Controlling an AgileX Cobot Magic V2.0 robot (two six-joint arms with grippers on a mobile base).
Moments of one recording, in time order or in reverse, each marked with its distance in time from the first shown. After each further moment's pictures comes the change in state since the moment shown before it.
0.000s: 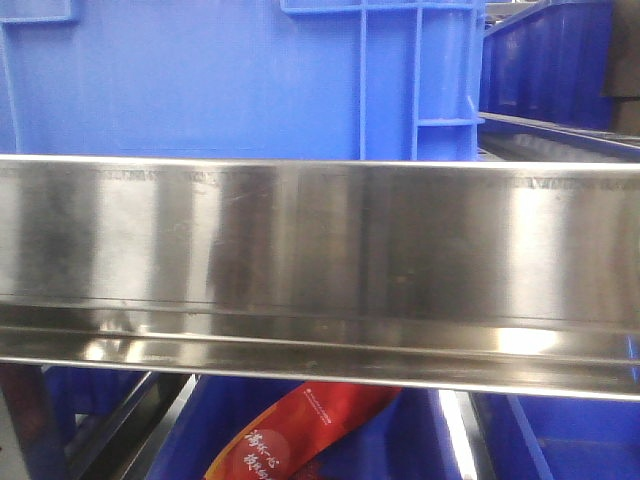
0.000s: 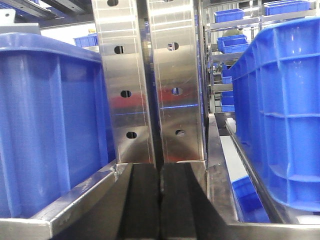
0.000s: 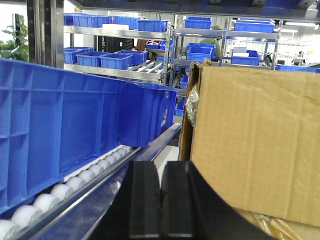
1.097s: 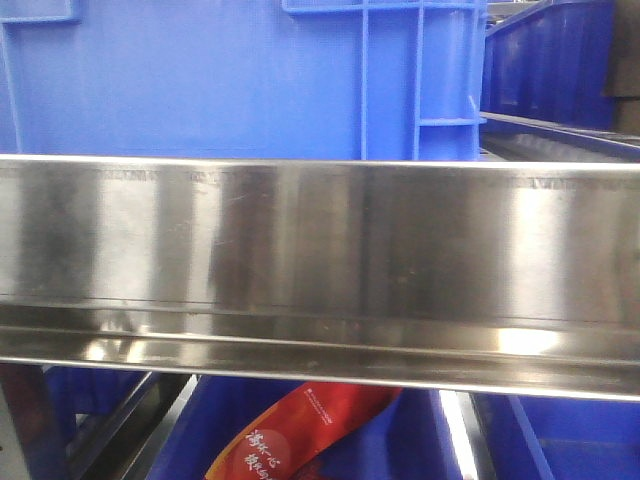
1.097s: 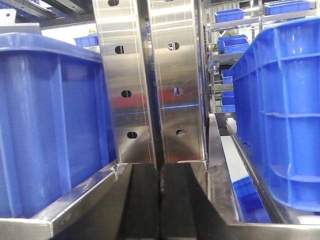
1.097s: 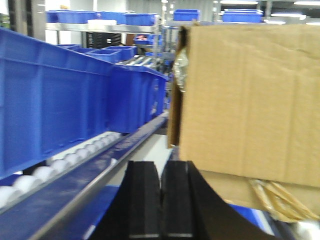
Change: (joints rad) left arm 0.000 0.000 0.000 0.000 0.000 0.000; right arm -0.059 0.000 0.148 -0.020 -0.136 0.047
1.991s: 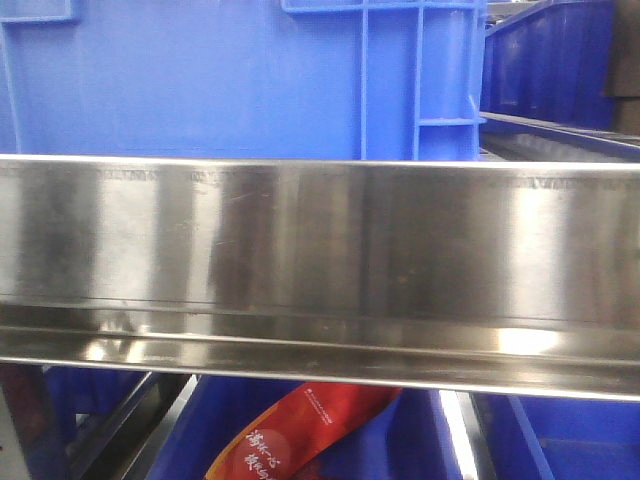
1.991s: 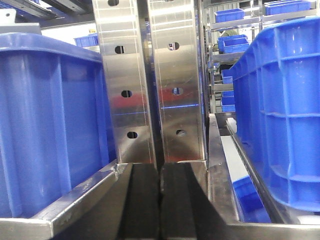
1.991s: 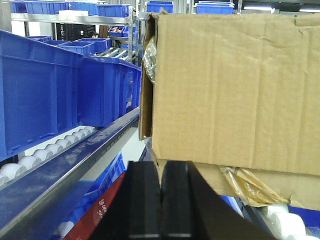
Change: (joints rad) left arm 0.000 0.000 0.000 0.000 0.000 0.000; right arm -0.078 0.000 0.000 0.000 0.025 0.000
